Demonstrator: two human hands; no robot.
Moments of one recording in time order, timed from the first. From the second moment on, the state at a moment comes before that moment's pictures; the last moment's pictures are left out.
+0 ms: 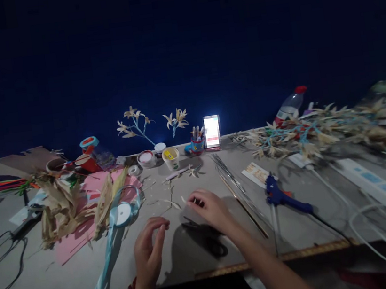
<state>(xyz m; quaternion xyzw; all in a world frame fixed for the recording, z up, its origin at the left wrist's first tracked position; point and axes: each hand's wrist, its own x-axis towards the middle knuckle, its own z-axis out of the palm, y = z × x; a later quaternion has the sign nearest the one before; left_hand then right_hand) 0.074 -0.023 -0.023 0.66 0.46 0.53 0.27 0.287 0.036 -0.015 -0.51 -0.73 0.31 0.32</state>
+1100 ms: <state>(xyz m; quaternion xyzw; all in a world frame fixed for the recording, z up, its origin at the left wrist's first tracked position) 0.053 -0.018 -0.053 0.73 0.50 0.35 0.30 0.314 -0.021 -0.056 -0.52 -0.80 0.22 0.21</state>
